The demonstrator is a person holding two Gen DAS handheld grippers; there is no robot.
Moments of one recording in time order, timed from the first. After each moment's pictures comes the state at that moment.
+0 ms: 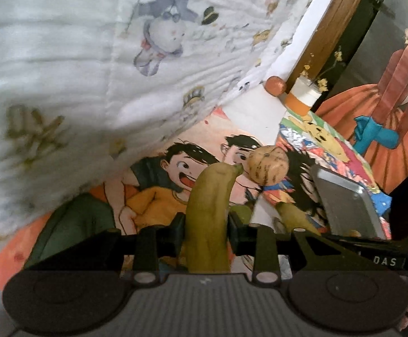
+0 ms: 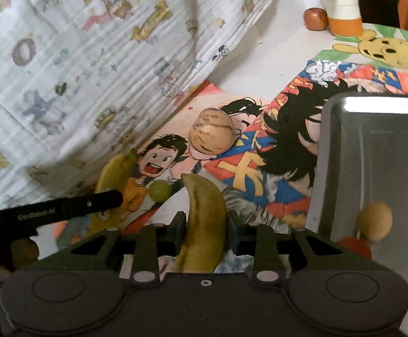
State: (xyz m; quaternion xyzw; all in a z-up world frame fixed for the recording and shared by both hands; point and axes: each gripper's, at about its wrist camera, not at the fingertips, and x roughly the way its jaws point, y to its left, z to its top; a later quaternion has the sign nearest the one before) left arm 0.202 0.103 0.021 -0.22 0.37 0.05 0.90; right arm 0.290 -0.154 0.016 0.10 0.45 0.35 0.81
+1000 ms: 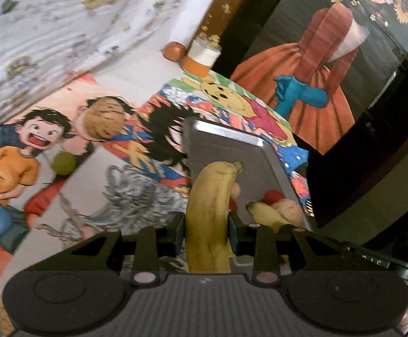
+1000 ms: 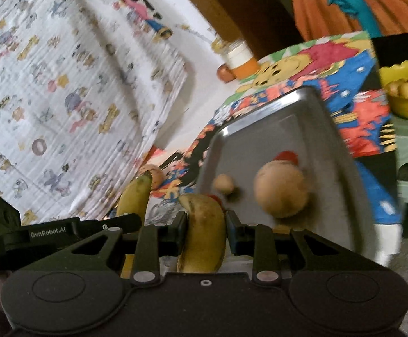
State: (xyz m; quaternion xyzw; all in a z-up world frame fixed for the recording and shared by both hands) left arm 0.200 -0.045 0.042 -0.21 0.38 -0.09 0.89; right arm 0.216 -0.341 0.020 0.23 0.37 0.26 0.86
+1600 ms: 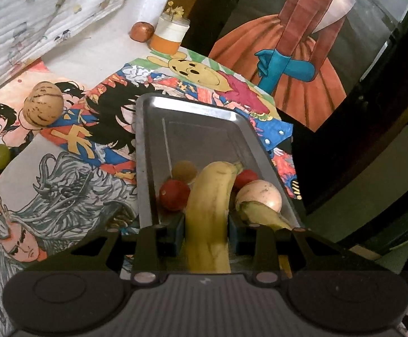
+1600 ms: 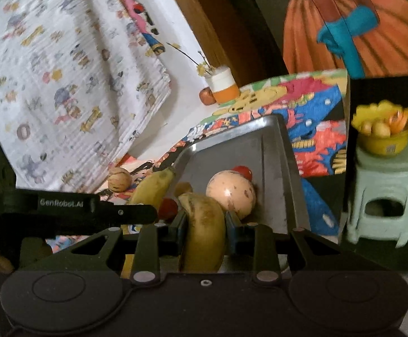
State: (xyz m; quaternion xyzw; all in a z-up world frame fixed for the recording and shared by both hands) left arm 0.226 -0.110 0.021 -0.17 0.41 -0.12 0.89; right arm 0.192 -0.354 0.010 0.15 0.30 0.22 0.91
